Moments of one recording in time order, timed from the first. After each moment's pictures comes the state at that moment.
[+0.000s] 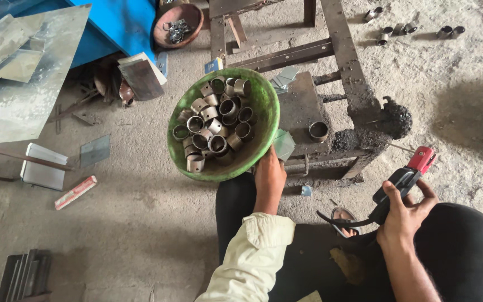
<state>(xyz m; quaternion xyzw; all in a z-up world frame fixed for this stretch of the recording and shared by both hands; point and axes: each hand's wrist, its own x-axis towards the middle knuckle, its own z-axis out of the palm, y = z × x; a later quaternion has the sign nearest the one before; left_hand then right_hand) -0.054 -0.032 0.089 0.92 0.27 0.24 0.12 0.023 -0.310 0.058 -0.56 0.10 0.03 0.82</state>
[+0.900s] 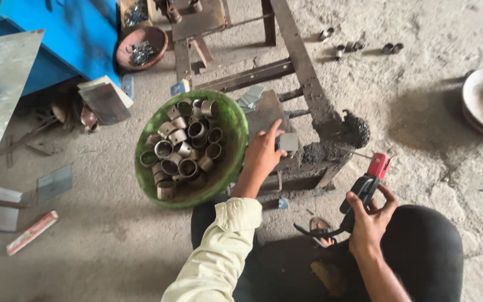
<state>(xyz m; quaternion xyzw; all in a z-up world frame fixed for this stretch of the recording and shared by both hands) 0.042 -0.014 0.131 0.95 0.10 0.16 0.24 0.012 -0.297 0.089 -0.57 0.07 0.02 0.82</state>
